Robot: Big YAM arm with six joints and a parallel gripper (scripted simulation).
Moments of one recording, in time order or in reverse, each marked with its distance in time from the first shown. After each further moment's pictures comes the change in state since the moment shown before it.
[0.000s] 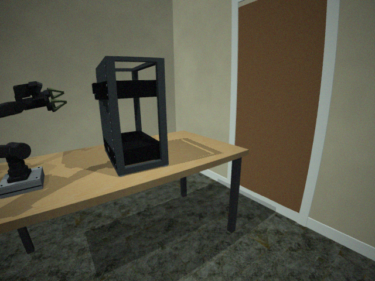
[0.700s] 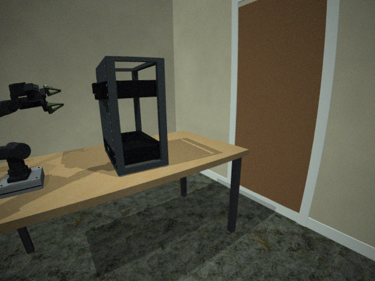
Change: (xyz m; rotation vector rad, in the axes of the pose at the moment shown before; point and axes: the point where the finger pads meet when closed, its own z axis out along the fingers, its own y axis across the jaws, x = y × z) arm -0.014 -0.020 -0.015 0.046 0.002 0.297
